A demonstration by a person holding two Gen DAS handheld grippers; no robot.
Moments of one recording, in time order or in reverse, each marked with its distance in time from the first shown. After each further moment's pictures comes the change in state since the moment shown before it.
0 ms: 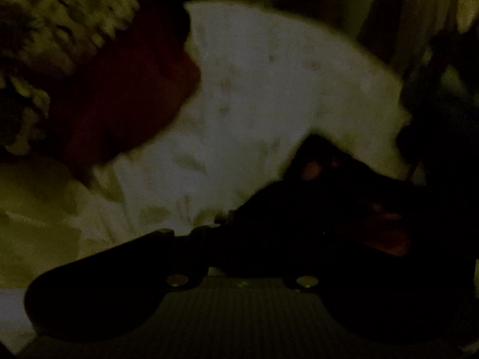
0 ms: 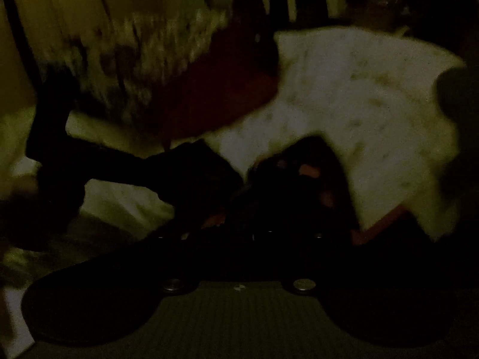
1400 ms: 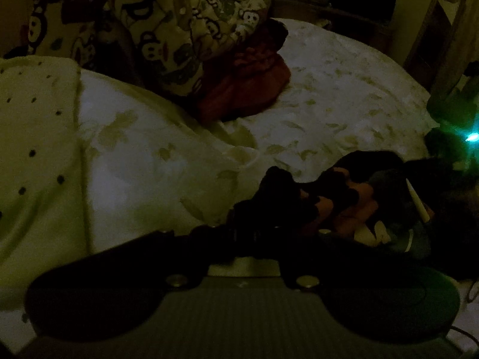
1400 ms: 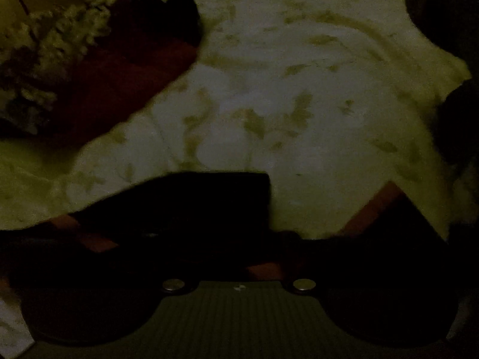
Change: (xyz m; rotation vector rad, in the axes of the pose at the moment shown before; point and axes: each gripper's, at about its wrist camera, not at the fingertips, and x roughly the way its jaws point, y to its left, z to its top) left arm -0.145 0.073 -0.107 -0.102 -0.012 0.208; right arm 0.099 -0.061 -0.005 0.201 0.113 -0.164
